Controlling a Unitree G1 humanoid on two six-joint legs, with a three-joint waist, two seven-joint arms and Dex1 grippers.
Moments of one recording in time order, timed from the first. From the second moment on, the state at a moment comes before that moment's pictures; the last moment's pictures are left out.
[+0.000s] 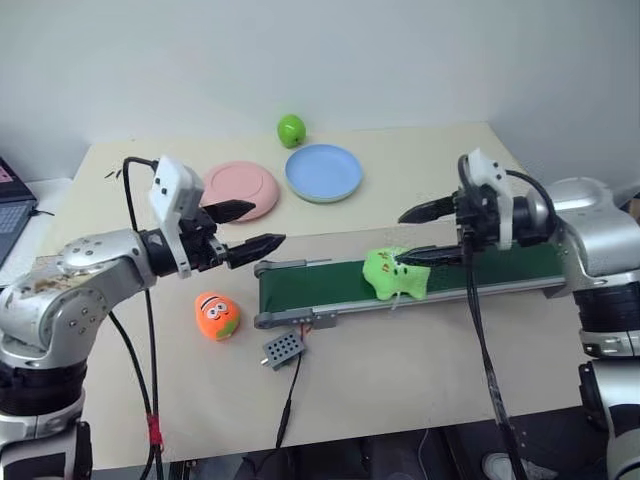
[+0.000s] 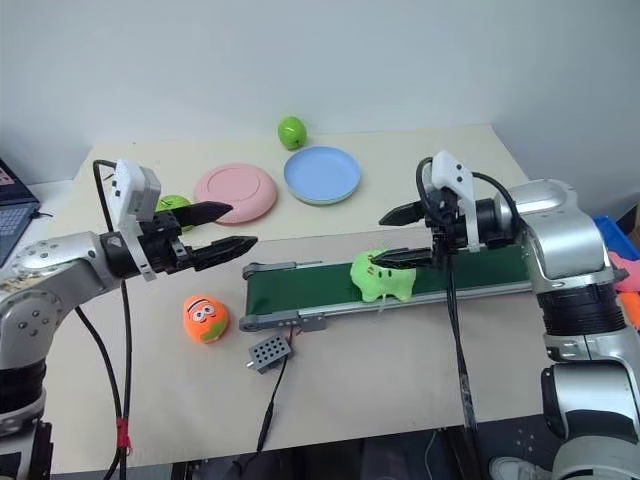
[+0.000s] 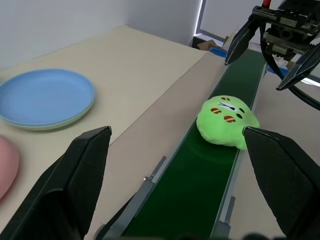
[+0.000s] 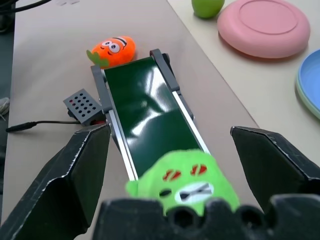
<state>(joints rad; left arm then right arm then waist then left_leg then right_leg) -0.50 0.81 0.18 -0.40 -0.87 0.86 -0.65 -0.82 -0.81 0.09 0.12 0.38 0.56 1.37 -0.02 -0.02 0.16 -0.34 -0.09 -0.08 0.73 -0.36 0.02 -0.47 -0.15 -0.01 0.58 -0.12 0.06</state>
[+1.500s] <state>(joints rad) -0.62 0.74 0.14 -0.27 -0.75 0.85 -0.72 -0.73 -0.83 0.03 -0.01 0.49 0.65 1.26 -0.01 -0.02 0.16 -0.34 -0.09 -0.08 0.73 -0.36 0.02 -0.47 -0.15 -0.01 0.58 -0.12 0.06</state>
